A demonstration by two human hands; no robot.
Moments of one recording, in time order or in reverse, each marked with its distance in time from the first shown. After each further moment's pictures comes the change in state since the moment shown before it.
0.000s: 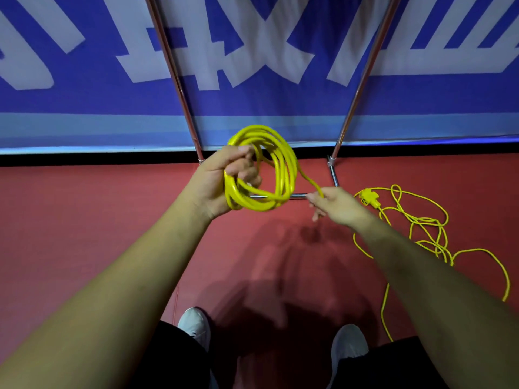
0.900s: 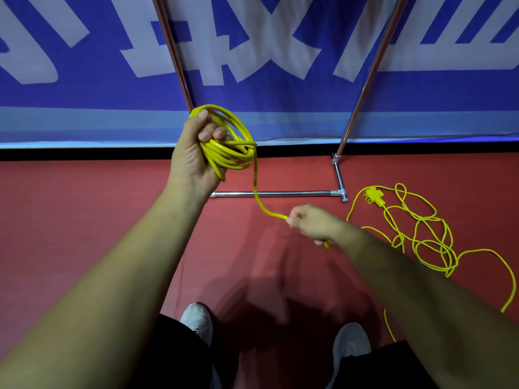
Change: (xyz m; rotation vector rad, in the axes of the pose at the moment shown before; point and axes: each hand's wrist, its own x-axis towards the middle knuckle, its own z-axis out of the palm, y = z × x) left_hand 0.008 0.028 -0.025 -0.209 0.206 0.419; right_hand -0.005 -0.010 0.054 -0.179 -0.237 0.152
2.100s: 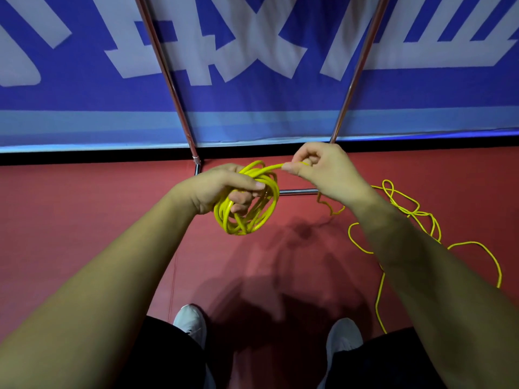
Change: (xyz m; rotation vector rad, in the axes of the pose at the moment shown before) left_hand -0.016 -0.030 -0.001 0.917 -0.354 -0.727; right_hand -0.052 -0.062 -0.077 0.192 0.462 -0.456
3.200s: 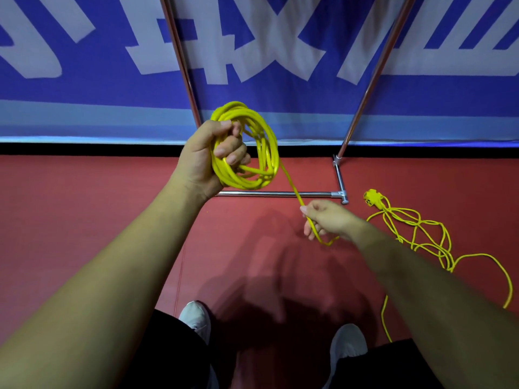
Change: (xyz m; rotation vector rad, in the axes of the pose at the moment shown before) left_hand -0.023 0.024 -0.013 -0.541 0.179 0.562; right_hand -0.013 0.098 0.049 -0.013 -0.428 0.512
